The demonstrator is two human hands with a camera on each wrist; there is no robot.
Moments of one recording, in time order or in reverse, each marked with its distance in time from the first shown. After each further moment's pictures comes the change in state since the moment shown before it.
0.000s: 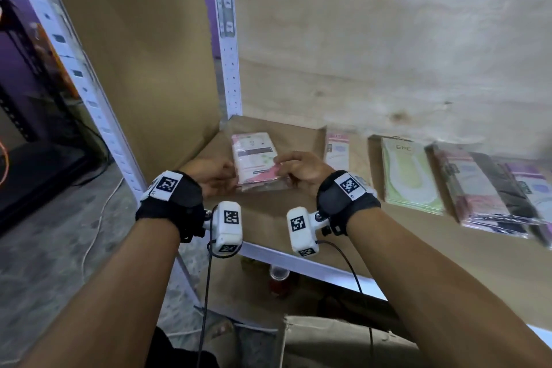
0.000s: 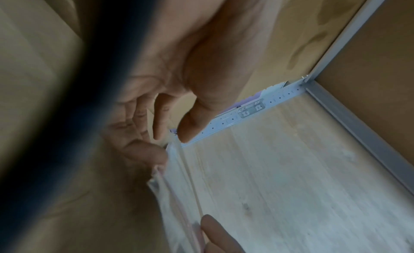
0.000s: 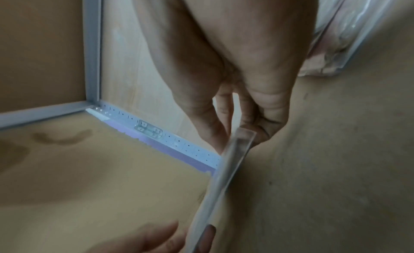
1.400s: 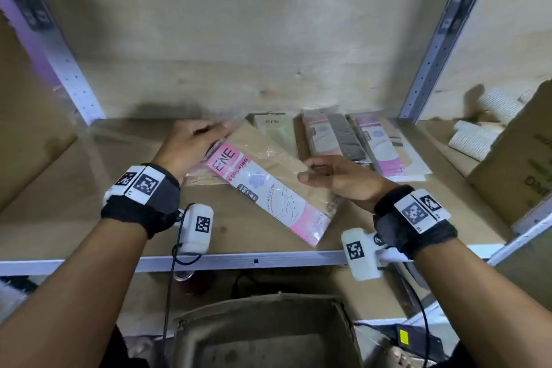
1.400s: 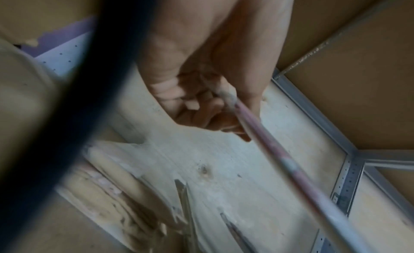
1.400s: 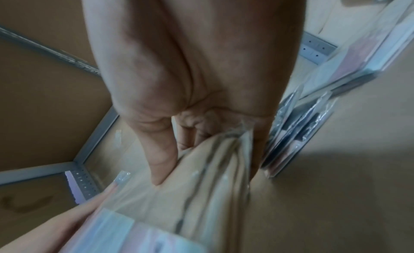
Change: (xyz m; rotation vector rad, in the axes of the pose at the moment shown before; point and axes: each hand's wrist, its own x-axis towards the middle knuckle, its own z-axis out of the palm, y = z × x) left_hand -0.023 0.010 0.216 0.246 -0.283 0.680; right_hand -0.167 0.056 -0.273 -0.267 -0.017 -0.233
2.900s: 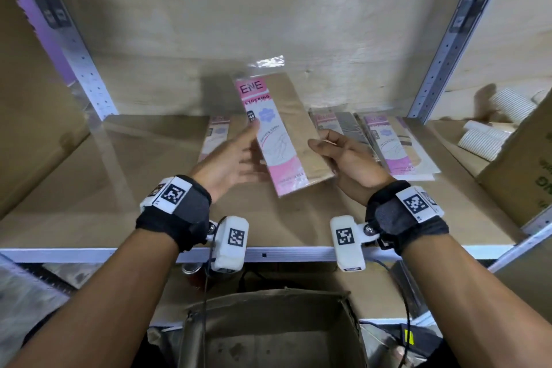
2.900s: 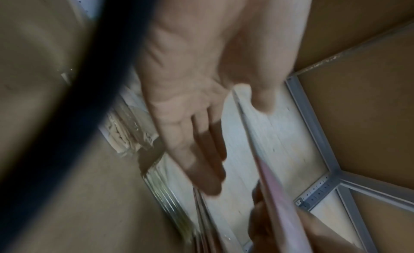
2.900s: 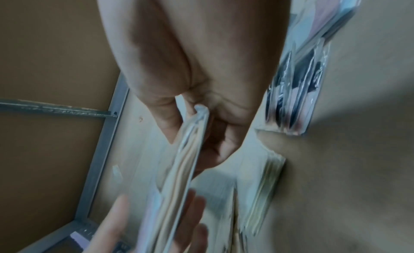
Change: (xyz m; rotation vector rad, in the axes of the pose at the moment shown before) left_hand -0.032 0.011 0.037 -0.324 -0.340 -0.323; right_hand 0.008 -0.024 0.021 0.543 0.266 -0.040
